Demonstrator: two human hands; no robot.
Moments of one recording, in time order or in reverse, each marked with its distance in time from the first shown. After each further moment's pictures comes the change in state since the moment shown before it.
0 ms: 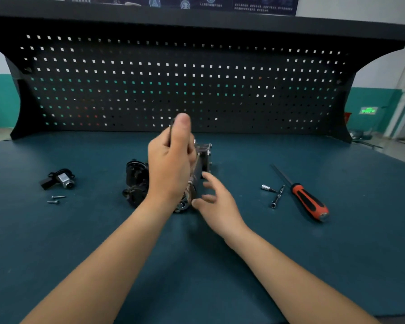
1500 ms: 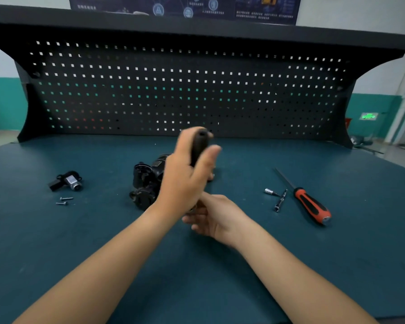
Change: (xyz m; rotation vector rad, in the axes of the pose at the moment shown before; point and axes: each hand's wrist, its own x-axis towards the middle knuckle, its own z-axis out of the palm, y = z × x) left_hand -0.007 -0.016 -0.016 0.326 -0.210 0.393; right_hand -0.003 -0.023 0.004 0.519 -0.279 0.387
